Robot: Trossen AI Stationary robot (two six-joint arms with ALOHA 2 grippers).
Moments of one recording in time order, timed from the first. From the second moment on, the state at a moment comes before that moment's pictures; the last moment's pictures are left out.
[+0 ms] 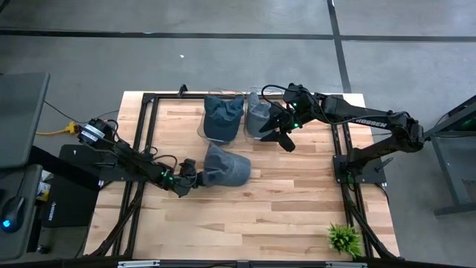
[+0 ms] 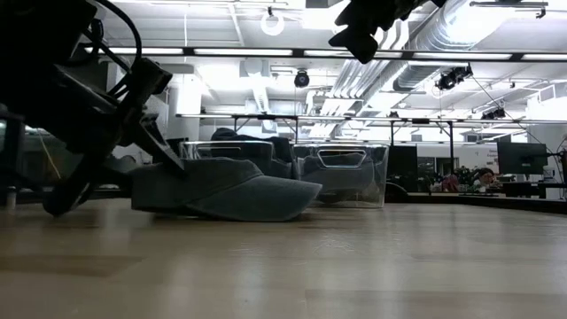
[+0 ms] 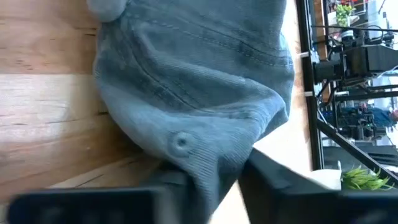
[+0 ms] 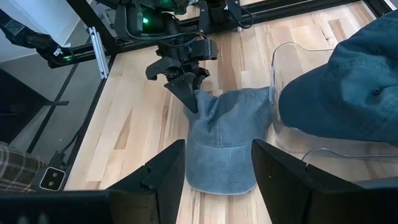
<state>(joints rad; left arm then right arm) -0.46 1.53 0.36 0.53 -0.63 -1.73 -0.31 1.33 1.21 -0.50 -0.47 0.03</state>
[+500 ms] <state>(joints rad) -0.46 1.50 0.36 0.60 -0.63 -1.57 -0.31 1.33 1.21 -0.50 -0.47 0.04</state>
